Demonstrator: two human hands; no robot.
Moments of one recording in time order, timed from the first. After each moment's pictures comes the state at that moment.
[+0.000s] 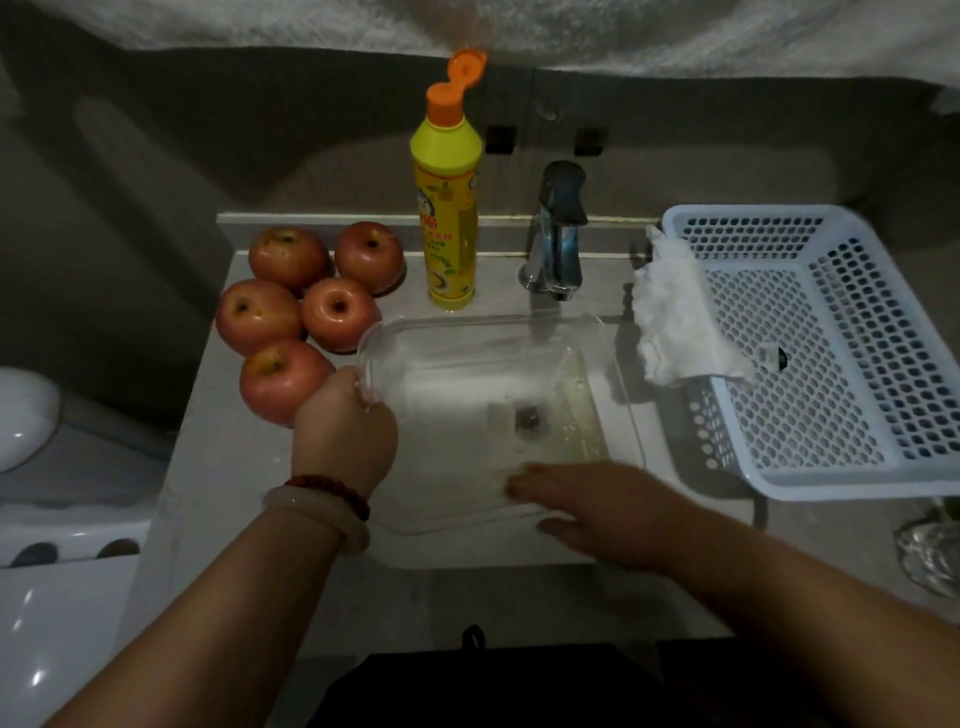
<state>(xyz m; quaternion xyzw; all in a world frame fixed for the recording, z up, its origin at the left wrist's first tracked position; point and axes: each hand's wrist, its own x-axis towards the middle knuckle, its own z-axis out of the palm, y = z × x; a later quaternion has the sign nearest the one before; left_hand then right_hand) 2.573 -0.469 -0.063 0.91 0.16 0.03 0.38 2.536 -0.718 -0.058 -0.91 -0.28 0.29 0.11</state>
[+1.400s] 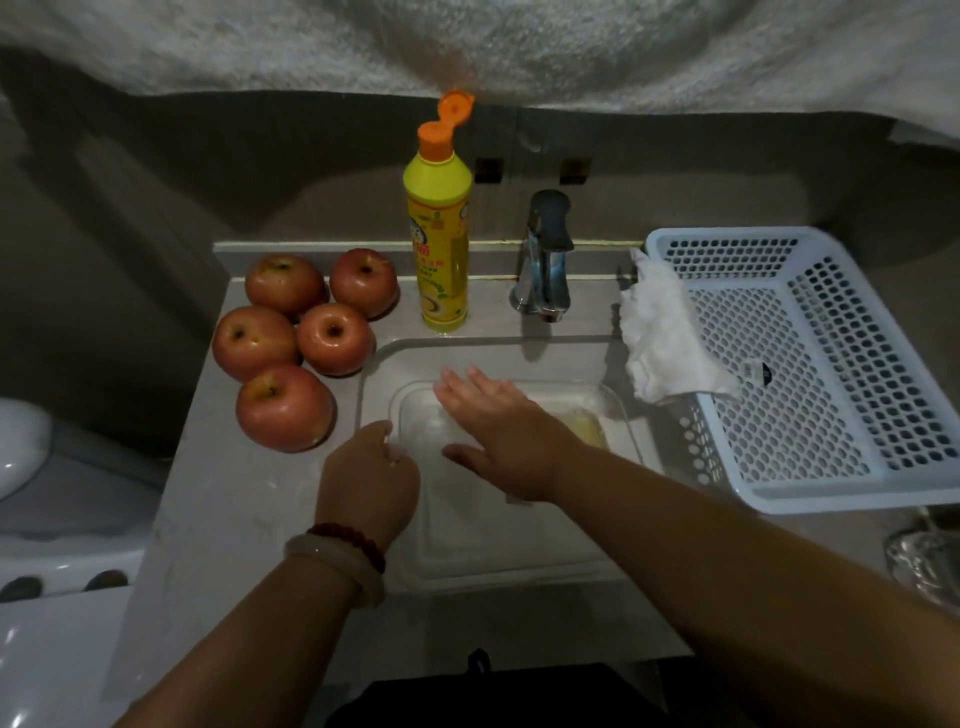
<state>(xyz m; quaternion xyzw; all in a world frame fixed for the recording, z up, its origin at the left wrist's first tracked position) 2.553 -0.485 -0.069 0.89 0.17 -0.09 0.42 2.599 -0.654 -0.072 -0.94 -0.29 0.15 0.11</state>
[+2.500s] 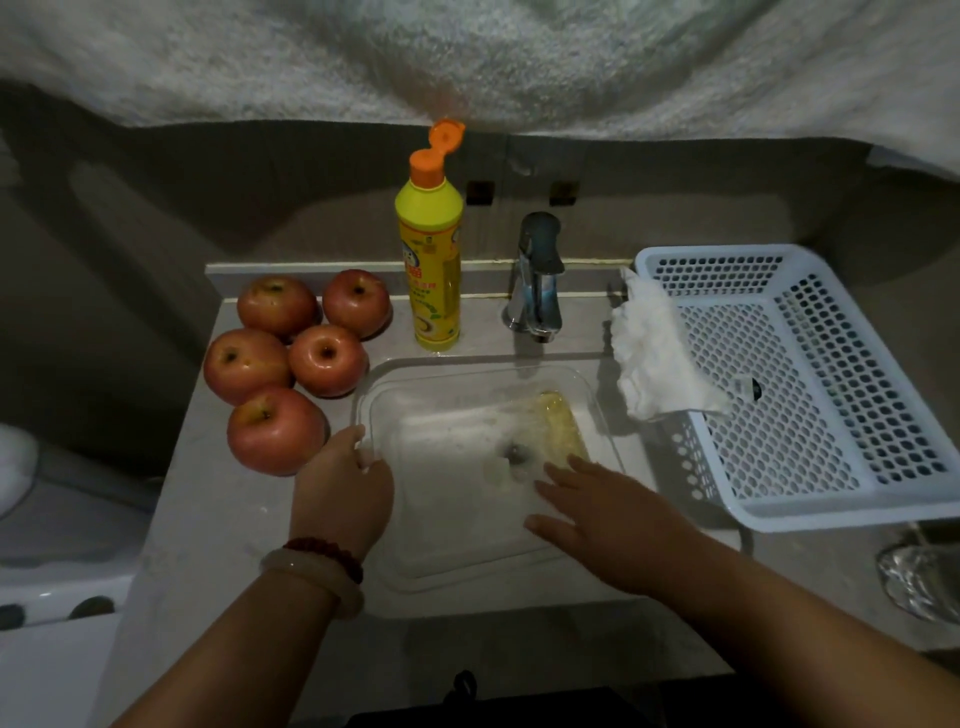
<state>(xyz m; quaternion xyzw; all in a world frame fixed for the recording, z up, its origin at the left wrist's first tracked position) 2.567 -0.473 -0.070 0.88 0.17 -0.02 0.45 2.538 -0.715 -0.037 -0.95 -0.14 0.28 0.08</state>
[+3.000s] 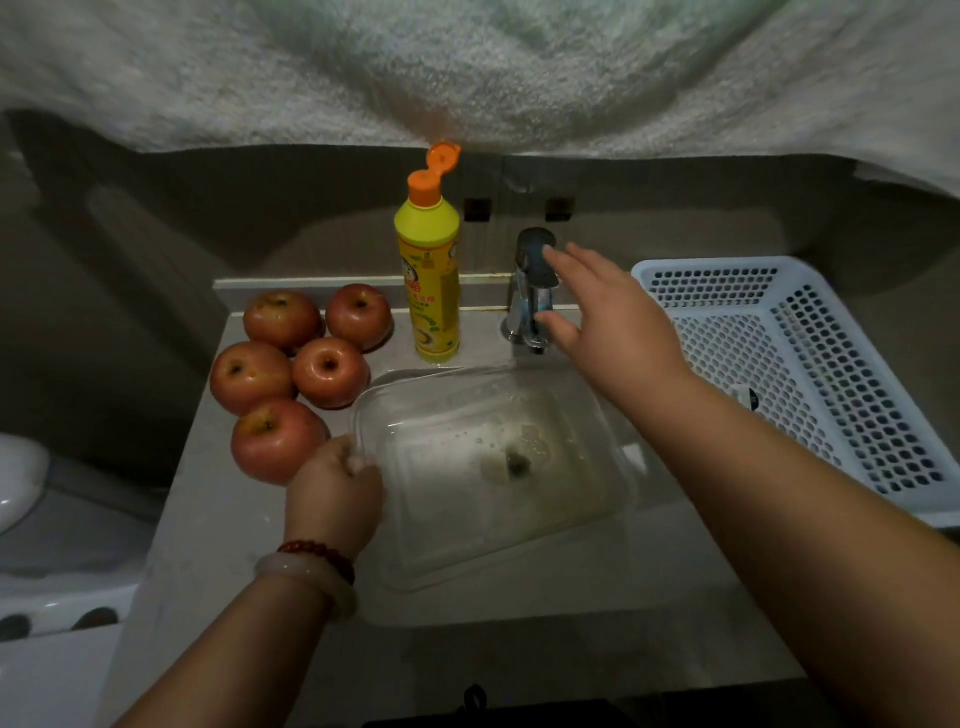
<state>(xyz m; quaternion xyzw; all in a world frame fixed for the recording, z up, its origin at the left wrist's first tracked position) 2.568 -0.471 -0.061 0.80 0.25 -0.07 0.53 2.649 -0.710 0.034 -0.98 -0.06 -0.07 0.18</state>
